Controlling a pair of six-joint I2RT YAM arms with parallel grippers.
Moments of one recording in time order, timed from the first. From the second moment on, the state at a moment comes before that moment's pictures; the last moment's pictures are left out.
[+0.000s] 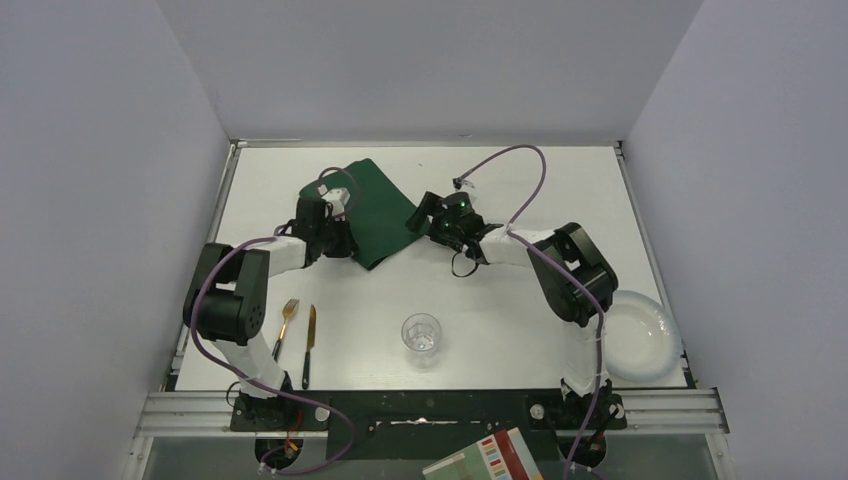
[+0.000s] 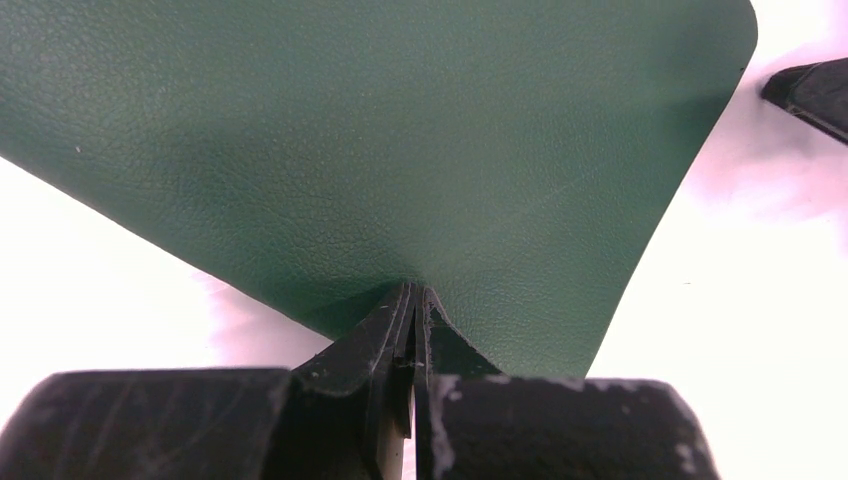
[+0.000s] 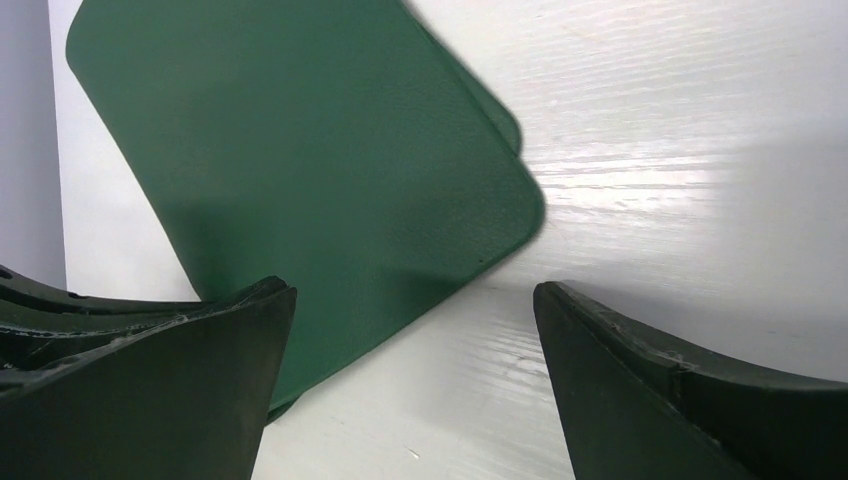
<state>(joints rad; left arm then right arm) -0.19 1.77 0.88 0.09 0.28 -0.22 0.58 2.01 1.17 0.24 0.01 0.82</state>
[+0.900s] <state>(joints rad) -0.14 1.78 0.86 0.11 0.38 -0.28 0.64 2.15 1.32 0.20 0.07 0.84</state>
